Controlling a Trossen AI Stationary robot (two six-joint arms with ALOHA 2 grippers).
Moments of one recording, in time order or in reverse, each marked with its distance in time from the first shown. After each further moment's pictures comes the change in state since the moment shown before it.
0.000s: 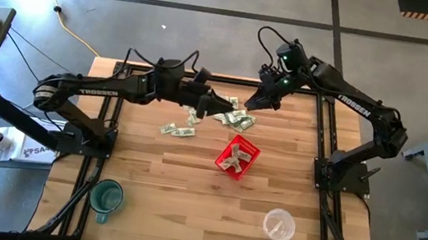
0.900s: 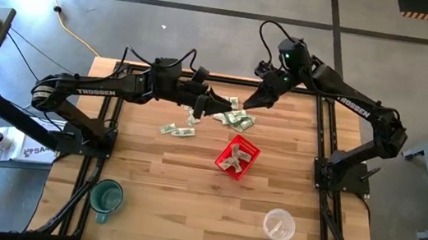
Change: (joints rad) left arm 0.000 -0.017 0.001 -0.014 0.005 0.028; right arm 0.026 0.000 -0.001 0.231 -0.153 0.074
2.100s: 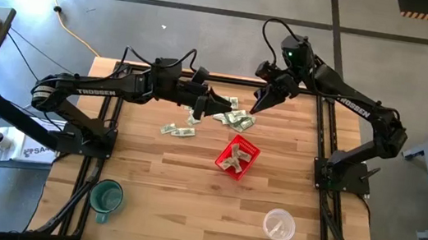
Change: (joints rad) left arm 0.000 0.000 0.000 -0.004 -0.001 0.033; right arm 0.001 0.000 0.000 0.130 -0.273 -0.125
